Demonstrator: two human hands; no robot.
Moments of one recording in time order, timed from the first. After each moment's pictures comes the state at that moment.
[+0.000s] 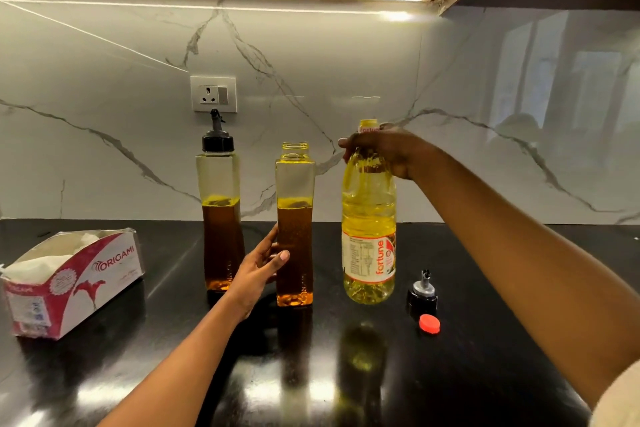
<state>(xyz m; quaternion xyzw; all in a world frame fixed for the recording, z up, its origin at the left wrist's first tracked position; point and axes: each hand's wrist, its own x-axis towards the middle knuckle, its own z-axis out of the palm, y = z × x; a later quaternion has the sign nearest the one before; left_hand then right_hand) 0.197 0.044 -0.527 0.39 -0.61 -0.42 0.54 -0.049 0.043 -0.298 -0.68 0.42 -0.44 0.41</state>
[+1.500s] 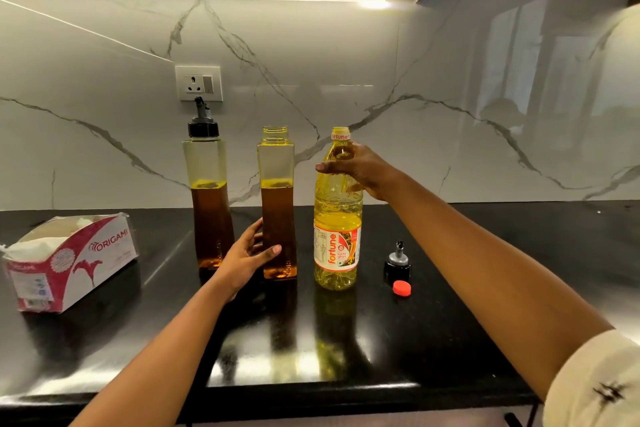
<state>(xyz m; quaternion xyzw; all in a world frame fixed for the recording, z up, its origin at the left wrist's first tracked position) 0.198 0.059 -0.533 0.44 -0.60 -0.44 0.51 -0.052 0.055 -0.363 -0.71 0.40 -0.44 0.37</state>
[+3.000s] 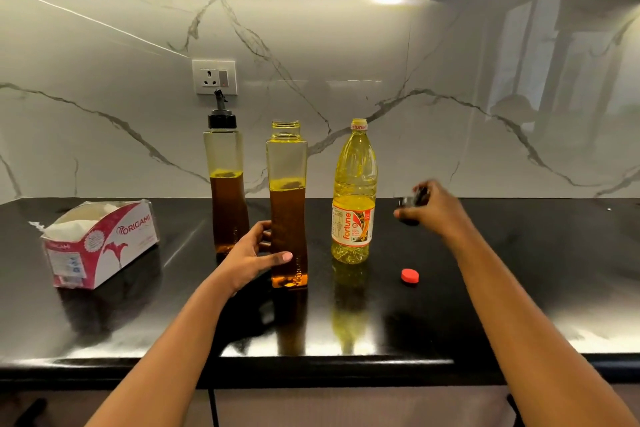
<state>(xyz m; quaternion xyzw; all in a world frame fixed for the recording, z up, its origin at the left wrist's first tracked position) 0.206 0.113 -0.519 0.43 -0.66 -0.42 0.46 -0.137 0.107 -0.437 -0.63 0.62 -0.45 0.15</state>
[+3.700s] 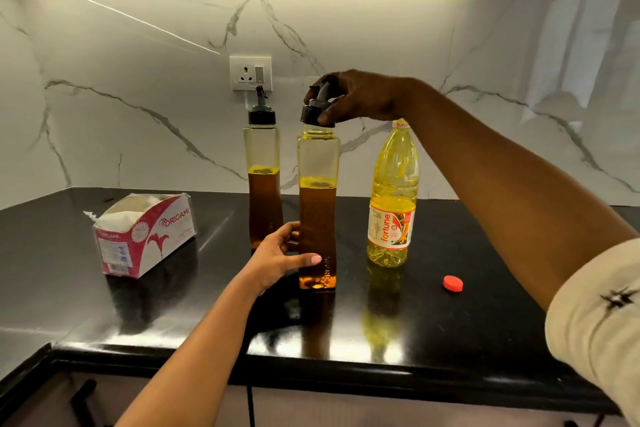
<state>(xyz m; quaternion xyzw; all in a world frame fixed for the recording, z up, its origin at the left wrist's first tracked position) 0.223 0.116 -0.522 0.43 -0.63 -0.43 0.48 0.028 0.080 -0.260 -0.87 0.29 -0.24 0.31</state>
